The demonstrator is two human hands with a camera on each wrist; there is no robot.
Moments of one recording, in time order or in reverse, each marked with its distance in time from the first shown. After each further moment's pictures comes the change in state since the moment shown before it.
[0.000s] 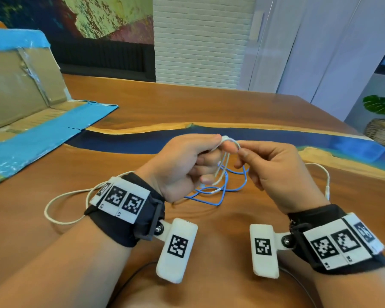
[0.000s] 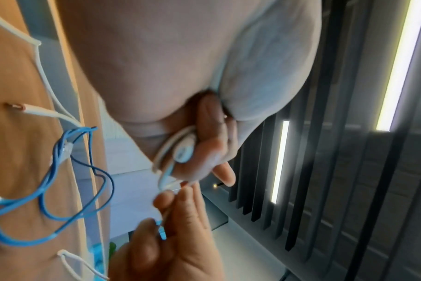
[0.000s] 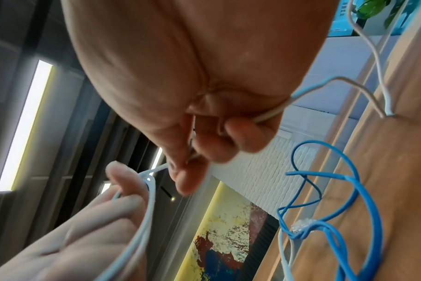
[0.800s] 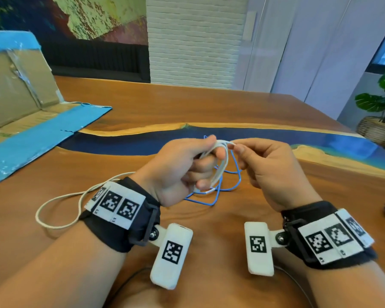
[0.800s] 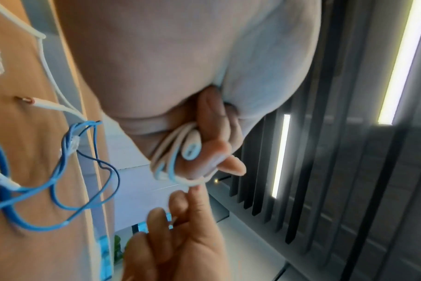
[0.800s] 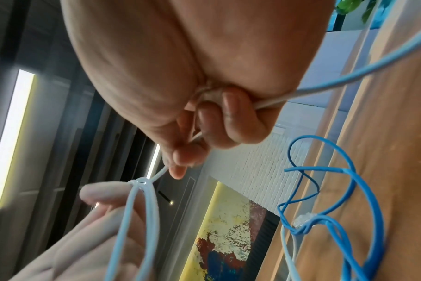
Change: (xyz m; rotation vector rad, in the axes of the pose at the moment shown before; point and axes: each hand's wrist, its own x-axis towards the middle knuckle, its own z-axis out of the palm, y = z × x) left_hand 0.002 -0.005 0.006 -0.021 -0.013 -0.039; right_hand 0.002 -0.001 -0.003 0.098 0.032 0.043
